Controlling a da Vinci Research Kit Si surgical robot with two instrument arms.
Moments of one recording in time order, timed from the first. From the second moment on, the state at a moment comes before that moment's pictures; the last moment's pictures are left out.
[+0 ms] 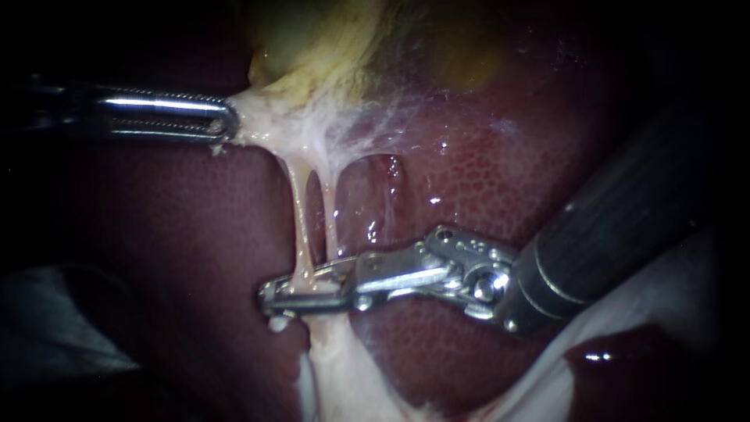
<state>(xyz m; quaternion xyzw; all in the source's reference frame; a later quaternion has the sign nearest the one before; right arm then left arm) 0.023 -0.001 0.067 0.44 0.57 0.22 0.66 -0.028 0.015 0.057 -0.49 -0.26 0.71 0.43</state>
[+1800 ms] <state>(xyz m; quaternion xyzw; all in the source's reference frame) 0.005 0.003 0.058 0.17 0.51 0.08 0.84 -0.028 0.015 0.057 -0.49 -0.26 0.72 0.43</state>
